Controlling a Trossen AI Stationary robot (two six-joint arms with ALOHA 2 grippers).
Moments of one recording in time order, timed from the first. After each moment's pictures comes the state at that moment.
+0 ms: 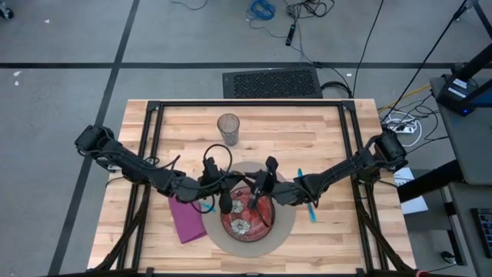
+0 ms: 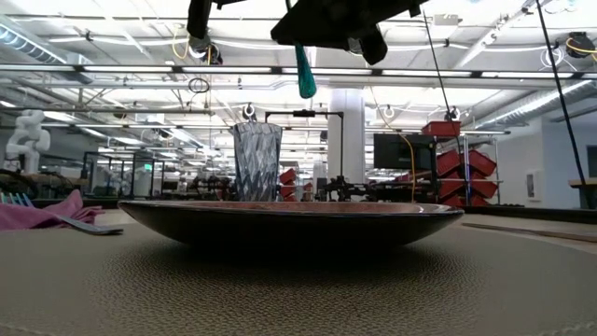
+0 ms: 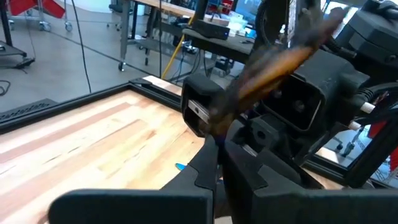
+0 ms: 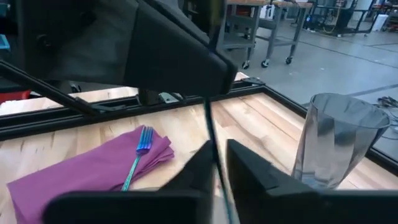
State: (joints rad) left arm -0.45 1.43 0.84 0.46 -0.78 -0.36; right arm 0.35 1.74 1.04 0.46 0.79 0.15
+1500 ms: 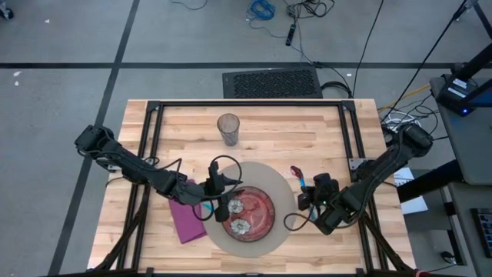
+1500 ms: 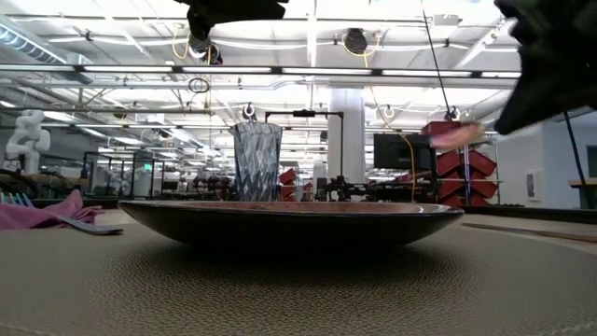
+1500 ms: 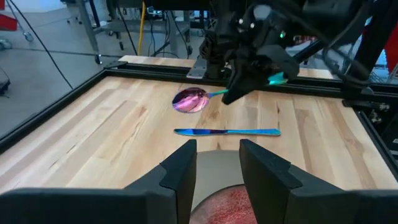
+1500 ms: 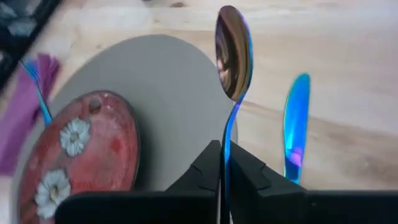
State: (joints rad) left arm -0.45 1.43 0.84 0.29 -0.63 -0.17; right arm 0.74 1.42 0.83 -0.84 0.80 1.98
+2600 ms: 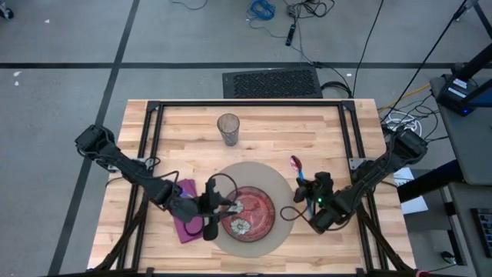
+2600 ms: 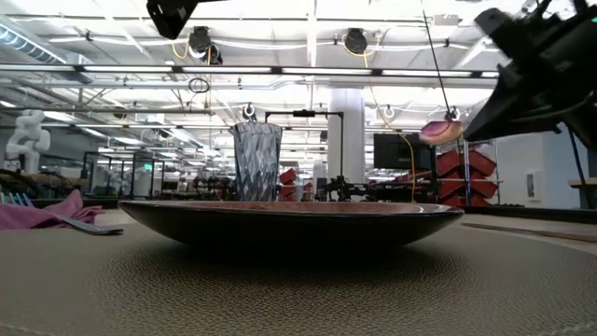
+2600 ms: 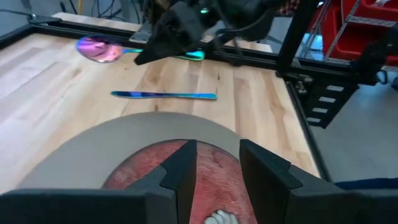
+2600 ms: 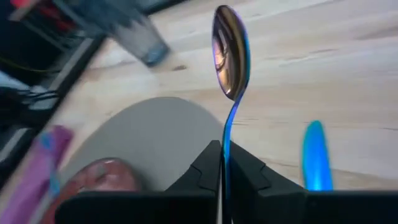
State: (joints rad) left arm -0.60 1.43 0.84 0.19 -0.55 -0.37; right arm 0.70 1.53 0.78 -0.77 1.05 2.16
